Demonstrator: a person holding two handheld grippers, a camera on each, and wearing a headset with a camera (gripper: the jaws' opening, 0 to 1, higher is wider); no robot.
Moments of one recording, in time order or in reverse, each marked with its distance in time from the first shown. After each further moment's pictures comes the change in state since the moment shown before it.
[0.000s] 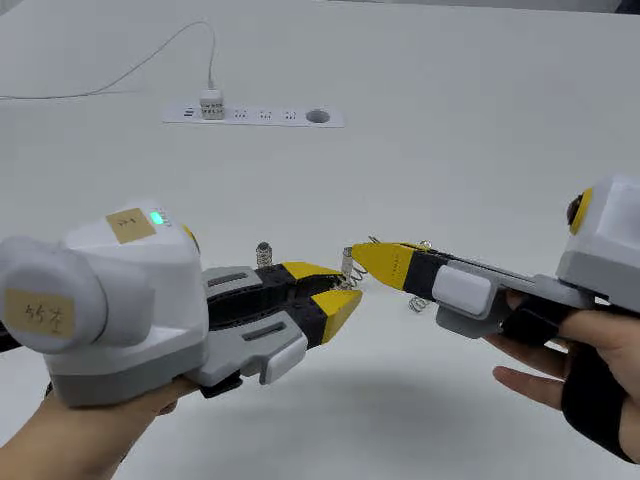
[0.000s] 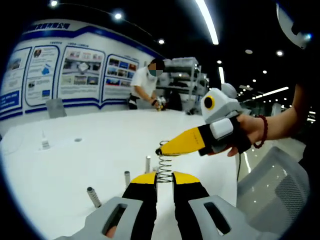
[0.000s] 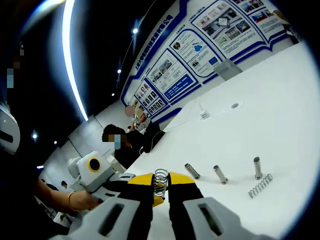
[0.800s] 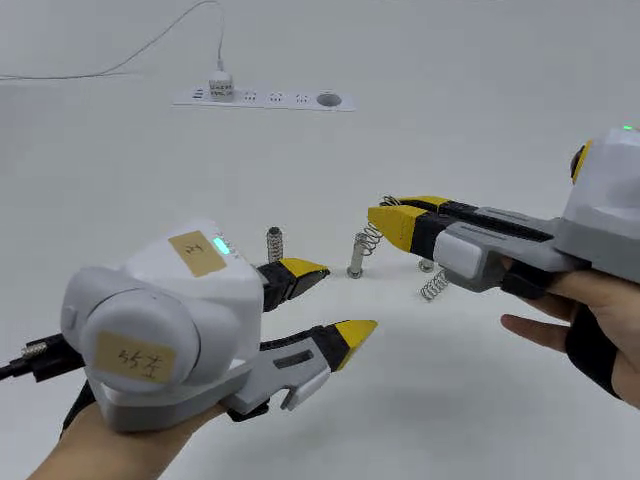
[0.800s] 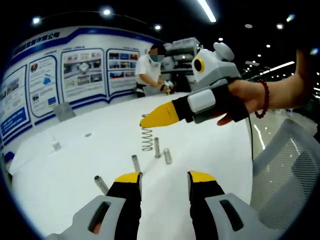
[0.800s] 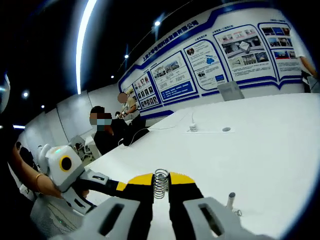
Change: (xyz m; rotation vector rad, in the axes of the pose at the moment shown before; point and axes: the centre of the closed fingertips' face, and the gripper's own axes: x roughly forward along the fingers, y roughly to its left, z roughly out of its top) left arm 0.000 0.008 -0.034 0.113 0.129 0.115; right arm 0.016 -0.038 0.019 -0.300 0.024 -0.133
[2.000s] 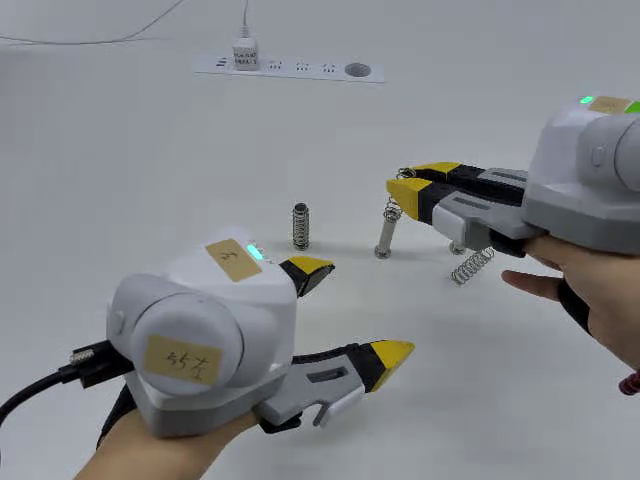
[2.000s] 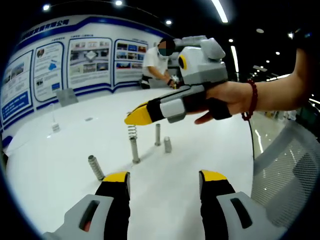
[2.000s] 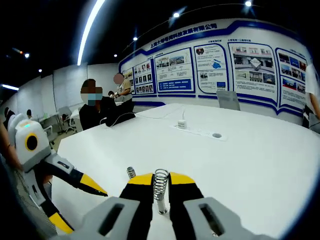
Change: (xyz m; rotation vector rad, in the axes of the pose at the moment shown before) left arm 0.003 -0.002 -0.026 -0.092 0.045 0.015; right arm 0.039 -0.038 -0.016 -0.256 0.081 -0.096
